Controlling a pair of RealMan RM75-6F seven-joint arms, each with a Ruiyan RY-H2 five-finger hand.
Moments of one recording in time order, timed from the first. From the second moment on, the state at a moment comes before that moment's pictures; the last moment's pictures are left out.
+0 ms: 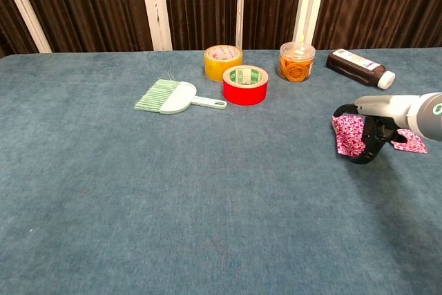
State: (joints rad) left arm -0.07 -1.03 0.09 -1.61 1.58 1.39 -0.14; right arm 0.89 -1.48 0.11 -1.56 -0.33 0.96 -0.59
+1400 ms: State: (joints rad) left arm -0.07 -1.03 0.09 -1.61 1.57 1.38 -0.15; right arm 0.92 -1.53 0.14 -1.40 -0.21 0.90 -0.66
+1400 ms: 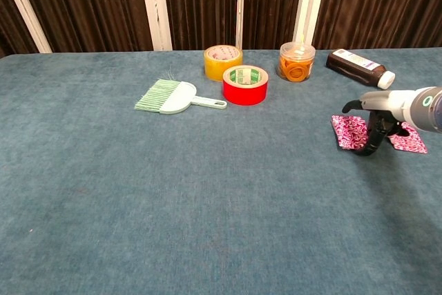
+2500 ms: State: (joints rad) left arm -0.07 -1.03 0.09 -1.61 1.58 1.39 -0.14; right arm 0.91 -1.50 0.16 -1.42 -0.21 0.90 -0.65
